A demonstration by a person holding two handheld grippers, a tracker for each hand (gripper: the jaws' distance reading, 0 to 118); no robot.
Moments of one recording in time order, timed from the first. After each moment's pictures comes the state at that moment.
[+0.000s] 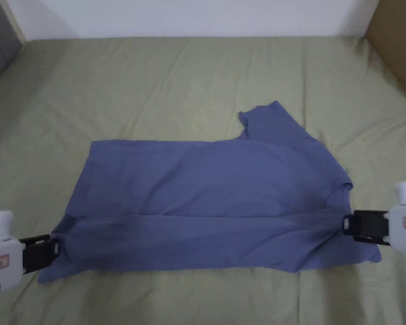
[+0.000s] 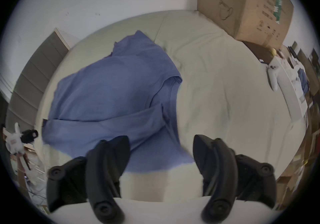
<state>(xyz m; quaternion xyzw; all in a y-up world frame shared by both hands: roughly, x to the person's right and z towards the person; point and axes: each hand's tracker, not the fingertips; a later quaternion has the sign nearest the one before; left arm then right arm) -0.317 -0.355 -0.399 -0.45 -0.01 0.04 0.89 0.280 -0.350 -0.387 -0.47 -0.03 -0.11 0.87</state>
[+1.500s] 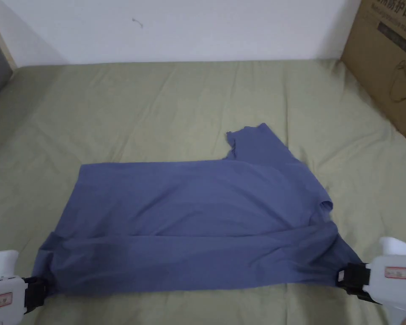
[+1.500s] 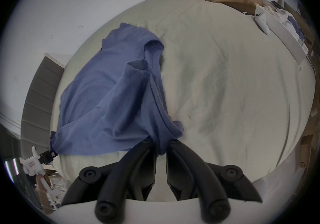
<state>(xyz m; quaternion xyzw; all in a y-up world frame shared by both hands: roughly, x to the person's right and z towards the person) -0.319 -0.380 -0.403 -0.49 -0.02 0.03 0.87 0.280 -0.387 -0.342 -0.50 -0.07 -0.24 0.83</state>
